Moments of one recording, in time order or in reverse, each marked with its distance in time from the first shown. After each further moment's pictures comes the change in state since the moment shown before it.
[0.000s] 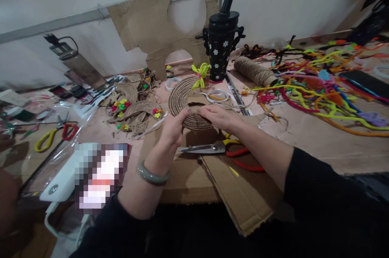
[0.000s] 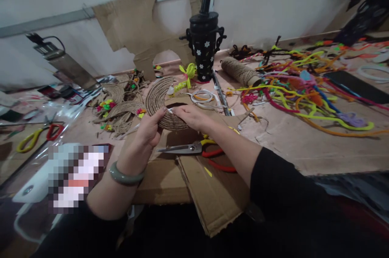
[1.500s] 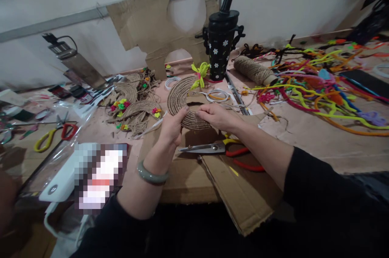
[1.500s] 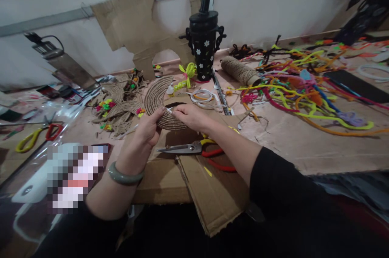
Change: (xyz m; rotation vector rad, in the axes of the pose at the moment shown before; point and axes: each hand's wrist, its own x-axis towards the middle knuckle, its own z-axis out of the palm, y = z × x) left_hand 0.000 0.003 0.001 0.001 0.059 -0.031; right_hand 0.001 -0.002 -0.002 -0.174 0.050 -0.075
